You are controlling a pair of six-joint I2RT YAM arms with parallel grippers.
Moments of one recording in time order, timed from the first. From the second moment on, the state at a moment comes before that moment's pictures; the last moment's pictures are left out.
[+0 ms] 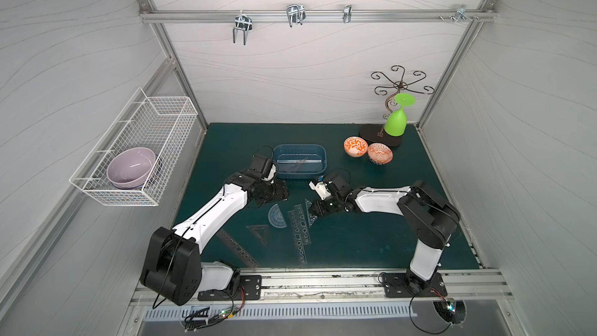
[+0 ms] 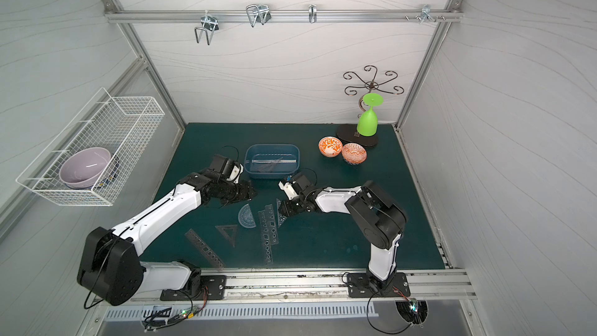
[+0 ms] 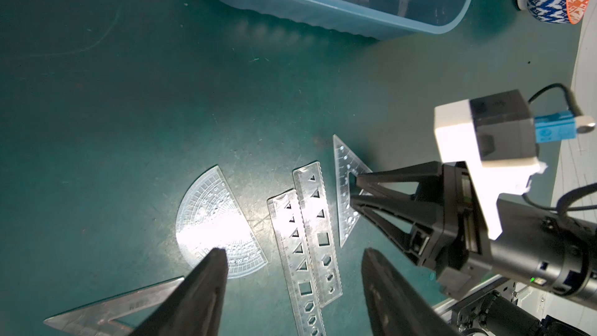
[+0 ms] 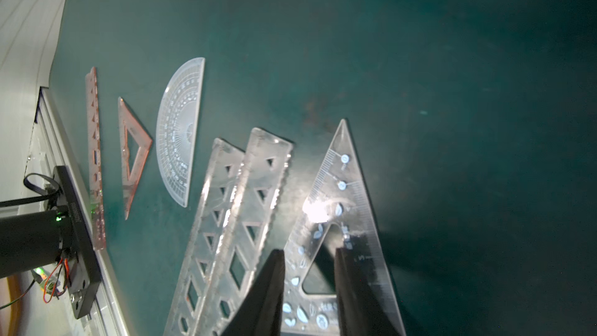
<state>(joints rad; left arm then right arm) -0.37 1.33 0.94 -0.71 0.24 -0.53 0.80 1.81 0.91 -0.04 -0.38 0.35</state>
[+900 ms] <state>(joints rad) -0.36 1.33 0.94 -0.71 0.25 -0.53 0.86 1.80 0.97 -0.14 -0.35 0.34</state>
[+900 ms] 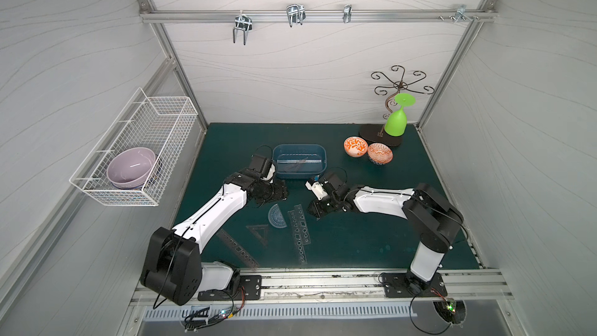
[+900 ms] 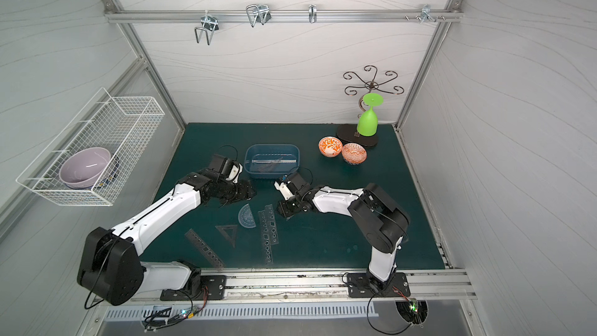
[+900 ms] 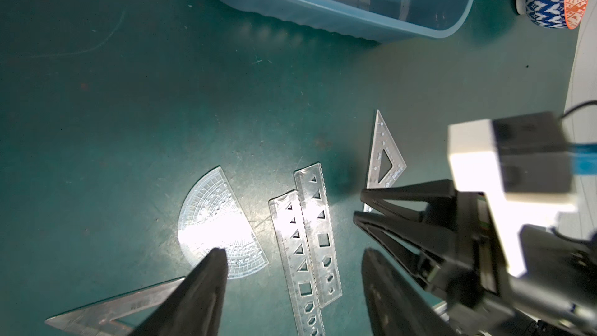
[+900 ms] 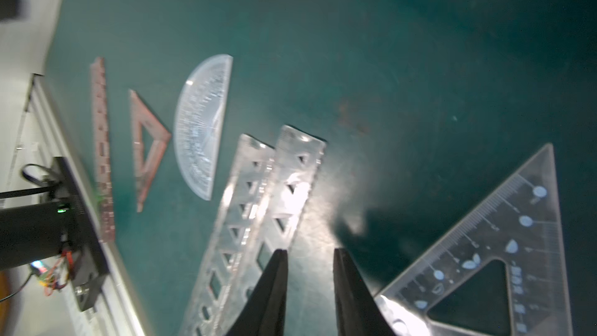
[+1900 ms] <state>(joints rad) -0.43 1.45 0.91 -0.61 0.32 -0.61 0.63 1.52 0.70 -0.05 -0.50 0.43</state>
